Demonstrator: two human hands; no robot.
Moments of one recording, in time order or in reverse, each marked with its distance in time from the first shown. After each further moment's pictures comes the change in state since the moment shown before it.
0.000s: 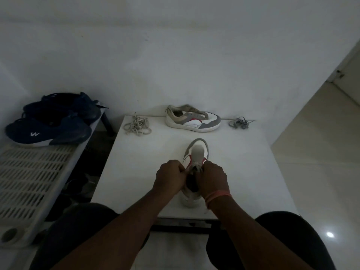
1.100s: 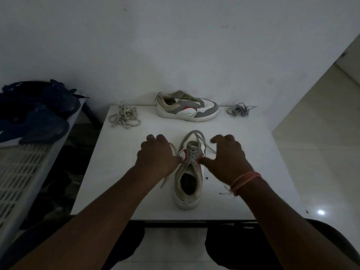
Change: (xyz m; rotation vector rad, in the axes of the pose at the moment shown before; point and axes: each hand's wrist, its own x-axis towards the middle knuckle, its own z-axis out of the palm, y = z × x) left_hand 0.032 0.034 -0.040 0.393 -0.056 -0.055; right_hand 0.026 0.016 -0.063 -0.042 -0.055 -0.069
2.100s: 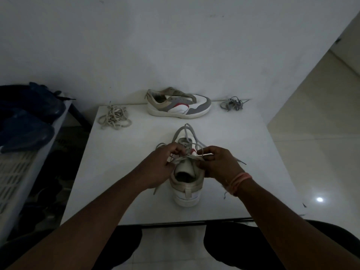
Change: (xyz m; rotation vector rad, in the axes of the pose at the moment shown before) left_hand 0.015 -0.015 0.038 -0.470 -0.223 0.445; right_hand 0.014 0.038 0.035 0.941 -0.237 0.245
